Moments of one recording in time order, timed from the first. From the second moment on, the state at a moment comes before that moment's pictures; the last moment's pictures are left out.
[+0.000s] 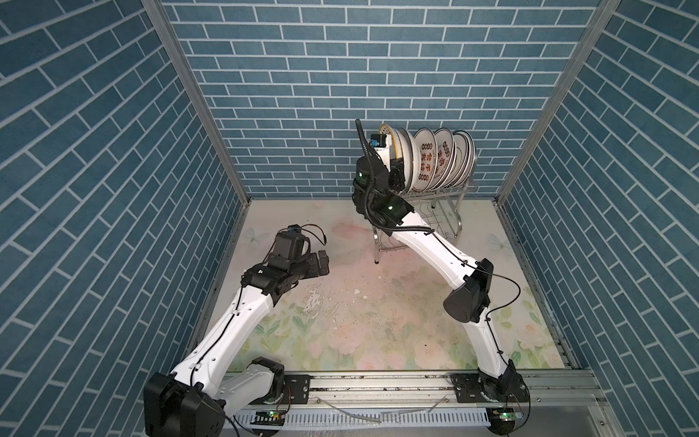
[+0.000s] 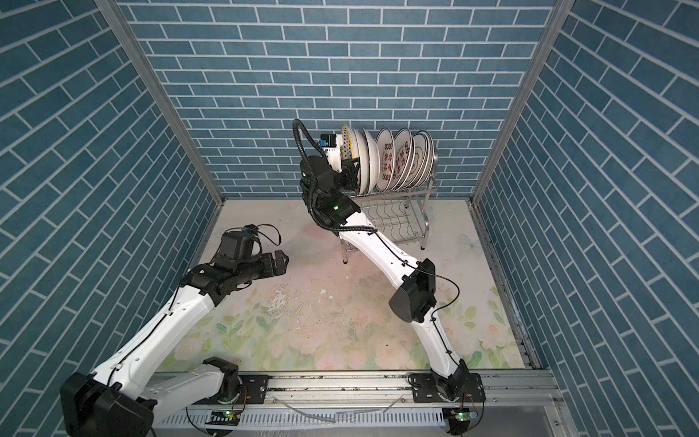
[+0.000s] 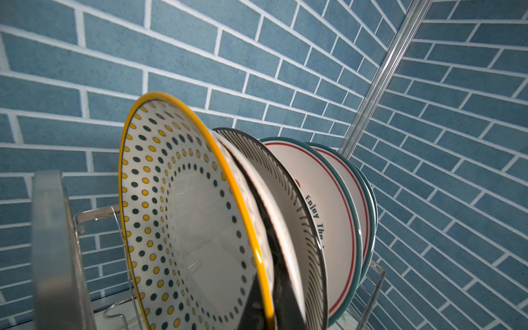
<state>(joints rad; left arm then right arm) -0.34 1.09 0.94 -0.64 -0.01 -0.44 0.90 2.21 2.42 -0.13 1.39 -0.36</state>
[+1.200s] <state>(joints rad) -0.34 1.09 0.94 -0.64 0.00 -0.45 0.92 2.11 2.40 0.09 1.31 -0.55</state>
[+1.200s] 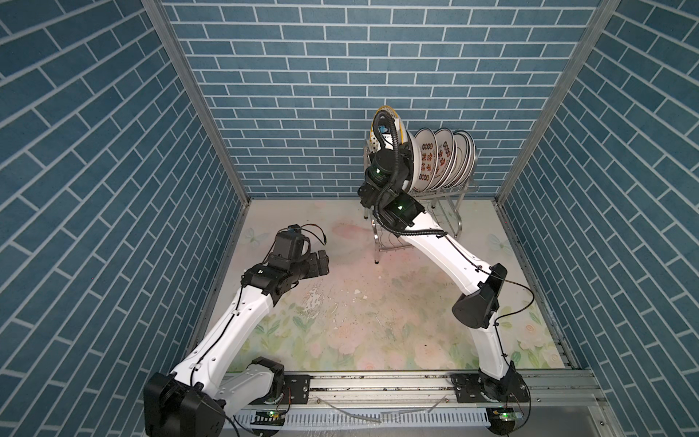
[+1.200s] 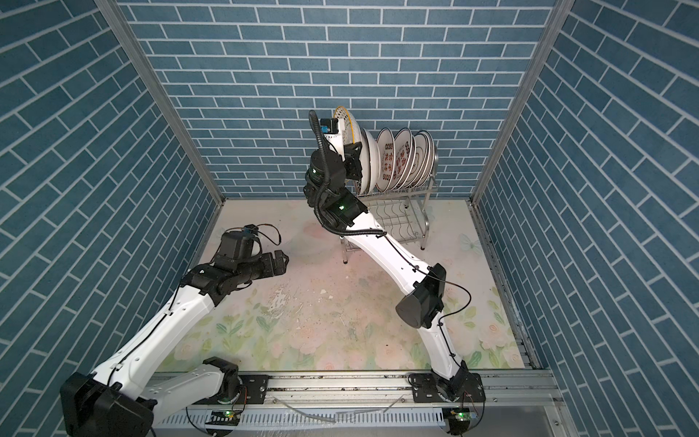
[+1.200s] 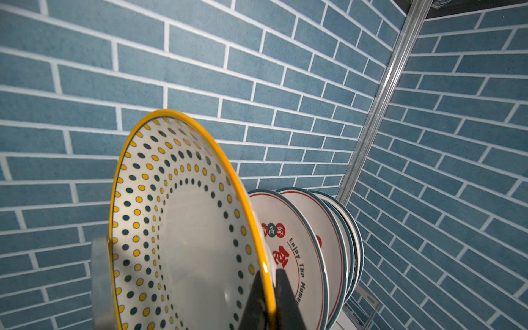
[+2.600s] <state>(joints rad) -0.34 1.15 0.95 -0.63 0.04 -0.46 0.89 1.96 2.30 0.19 1.25 -0.64</state>
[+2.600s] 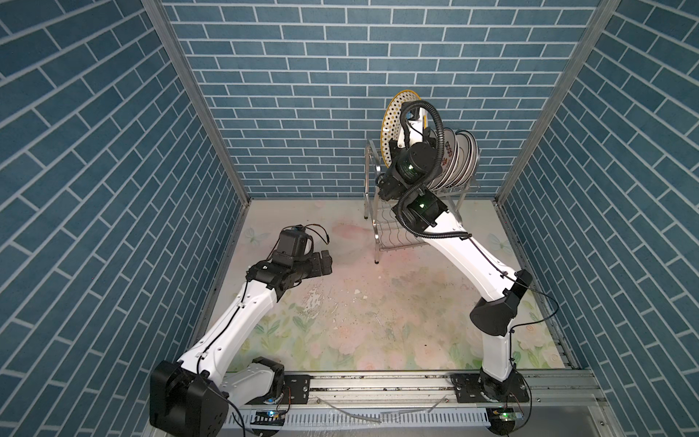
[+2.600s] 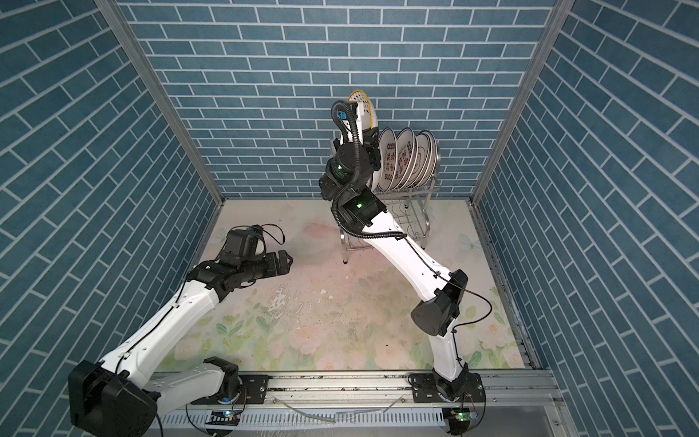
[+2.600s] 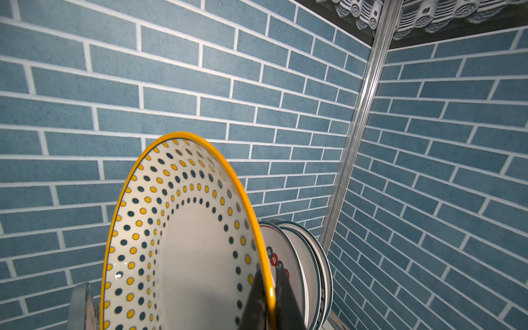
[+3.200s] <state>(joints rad) -0.34 1.15 0.95 -0.63 0.05 -0.46 0.88 1.79 2.22 -0.08 1.20 -0.37</state>
